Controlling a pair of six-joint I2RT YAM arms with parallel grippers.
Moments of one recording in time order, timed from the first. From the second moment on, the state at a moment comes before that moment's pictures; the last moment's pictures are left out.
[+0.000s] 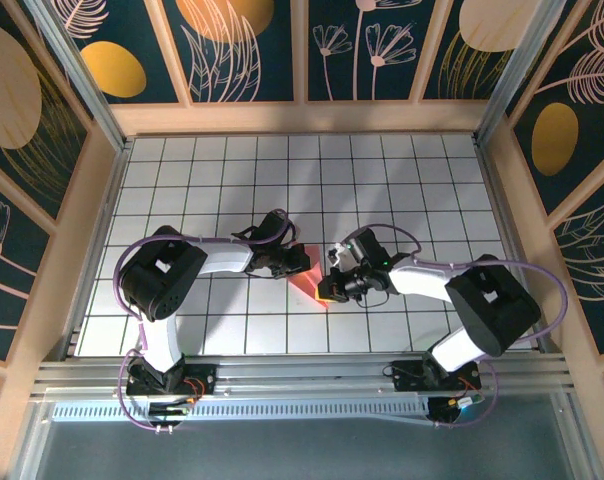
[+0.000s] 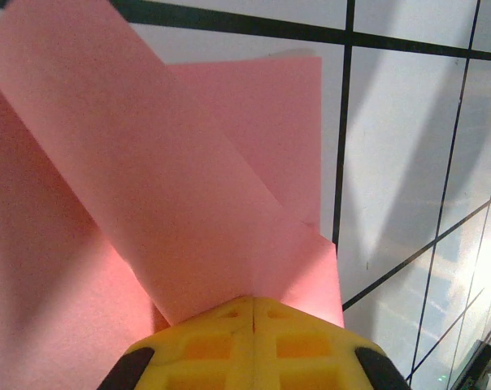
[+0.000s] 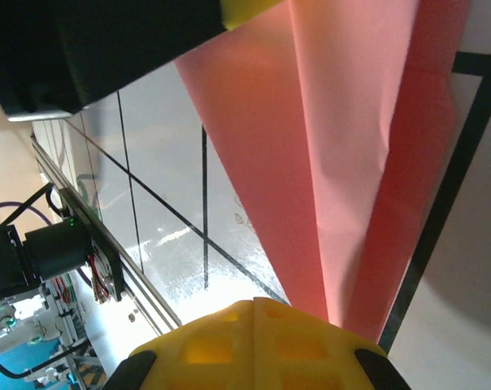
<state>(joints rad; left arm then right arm) -0.68 1.88 0.94 -0.02 0.43 -0.86 0.66 1.52 0.60 -0.08 -0.71 0.71</state>
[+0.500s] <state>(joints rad) -0.68 1.88 0.94 -0.02 0.43 -0.86 0.66 1.55 0.54 -0.01 -0.71 0.73</state>
